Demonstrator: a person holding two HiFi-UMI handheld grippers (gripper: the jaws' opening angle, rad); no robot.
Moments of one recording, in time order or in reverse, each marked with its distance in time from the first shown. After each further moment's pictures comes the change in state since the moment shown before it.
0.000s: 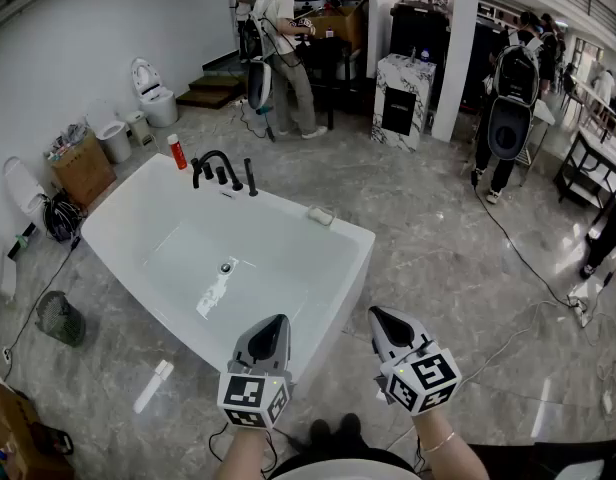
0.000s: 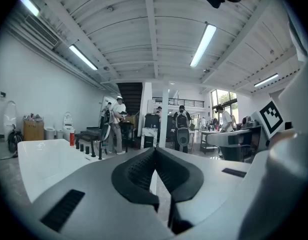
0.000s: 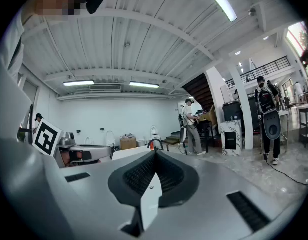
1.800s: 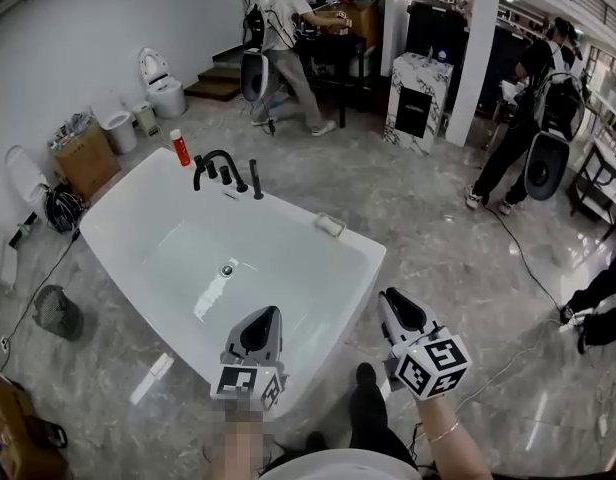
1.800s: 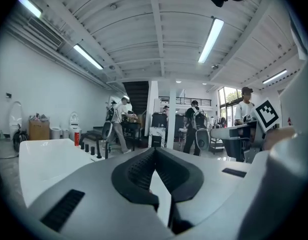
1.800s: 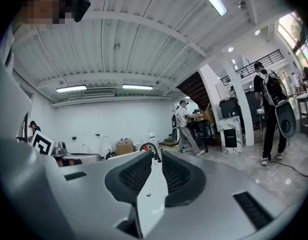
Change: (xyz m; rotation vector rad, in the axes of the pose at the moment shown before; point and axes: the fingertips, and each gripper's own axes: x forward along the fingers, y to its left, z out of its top) left arm 0.120 0.090 -0.007 -0.014 0.008 0.076; right arm 0.133 -0.101 0.009 0.076 -0.024 -0.019
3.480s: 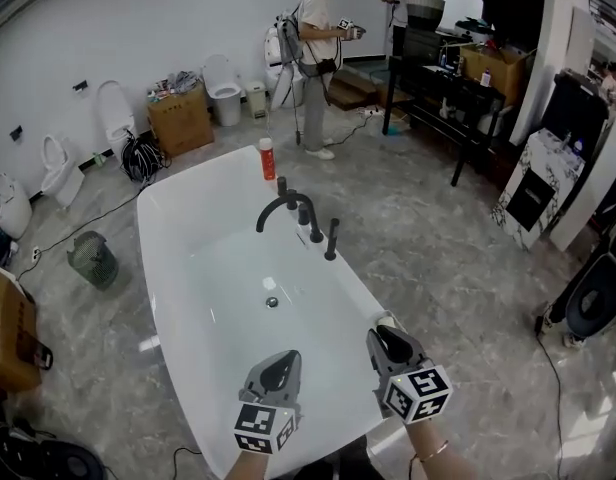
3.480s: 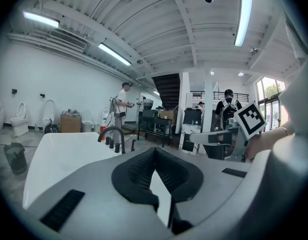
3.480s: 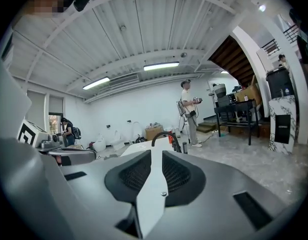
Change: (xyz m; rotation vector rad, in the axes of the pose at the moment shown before) left arm 0.364 0.239 0.017 -0.107 0.042 0.369; right arm 0.527 -0.125 0.008 -0.061 0.209 0.445
